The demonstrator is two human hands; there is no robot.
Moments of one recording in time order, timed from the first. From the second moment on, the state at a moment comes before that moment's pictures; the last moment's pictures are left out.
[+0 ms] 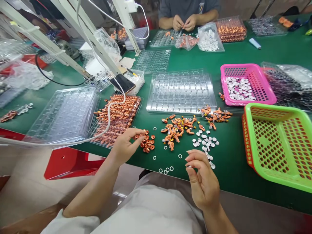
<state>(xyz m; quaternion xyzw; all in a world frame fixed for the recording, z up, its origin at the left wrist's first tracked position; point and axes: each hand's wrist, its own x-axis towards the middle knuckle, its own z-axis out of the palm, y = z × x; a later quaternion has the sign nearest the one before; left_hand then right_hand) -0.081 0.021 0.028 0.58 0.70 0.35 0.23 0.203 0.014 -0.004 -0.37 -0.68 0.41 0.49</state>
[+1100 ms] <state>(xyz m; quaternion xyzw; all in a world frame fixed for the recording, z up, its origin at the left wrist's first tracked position) 0.037 0.033 0.033 0.35 0.53 0.44 0.64 0.194 0.001 0.003 -0.32 -0.72 0.36 0.50</state>
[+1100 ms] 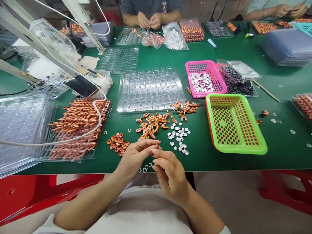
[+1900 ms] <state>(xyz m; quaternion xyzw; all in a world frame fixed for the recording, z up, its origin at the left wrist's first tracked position) 0.010 0.027 0.020 0.40 0.46 0.31 0.73 0.225 0.013 0.015 -0.34 -0.72 0.48 0.38</state>
